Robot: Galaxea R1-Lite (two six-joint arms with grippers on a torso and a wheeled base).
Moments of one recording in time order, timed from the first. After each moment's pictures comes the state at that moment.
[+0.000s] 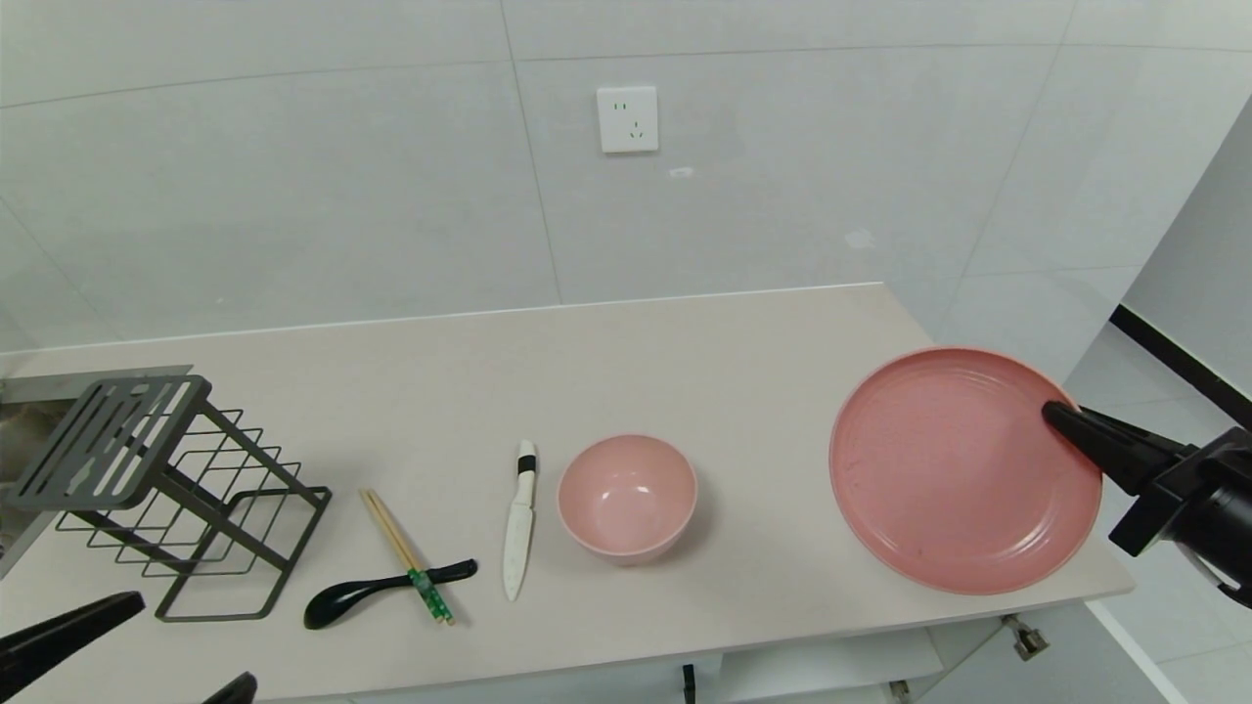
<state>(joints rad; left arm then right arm) -0.03 0.64 -0.29 -0.14 -0.36 0.09 0.18 1.41 -0.15 -1.38 0.24 -0.01</state>
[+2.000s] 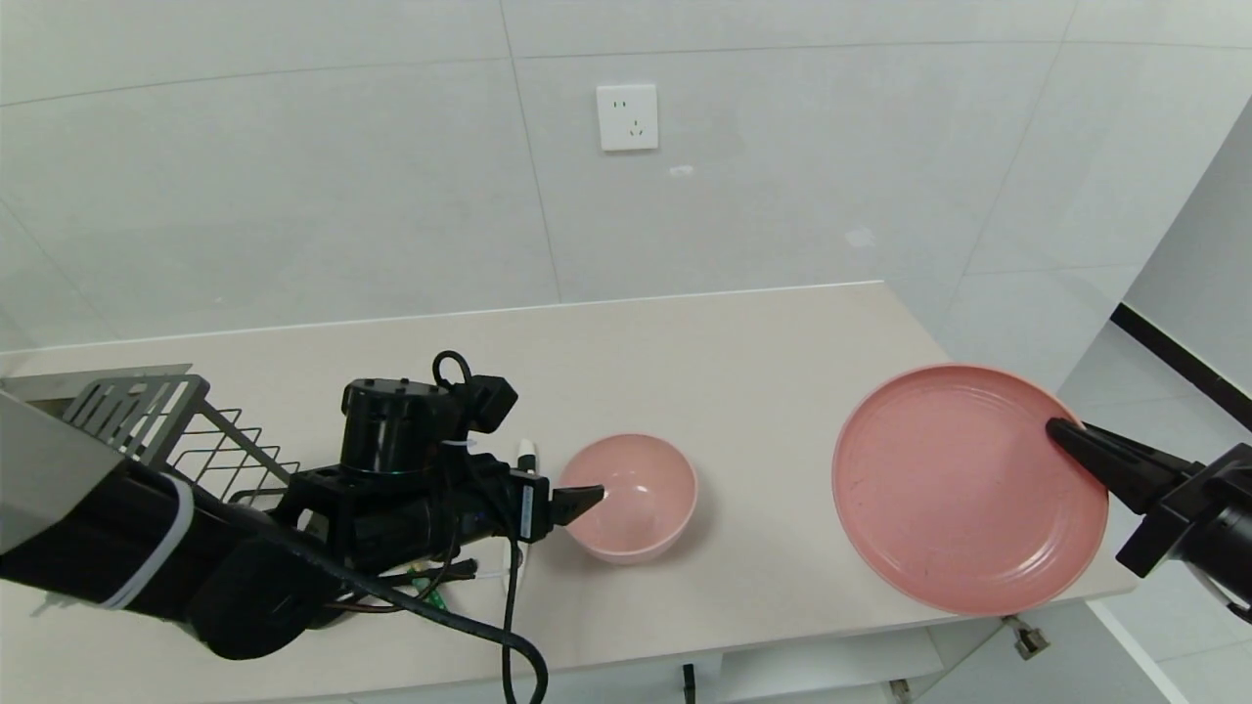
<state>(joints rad) -0.40 1.88 -0.69 -0.67 -0.16 -0.15 0.18 1.39 -0.11 -1.38 0.24 -0.02</state>
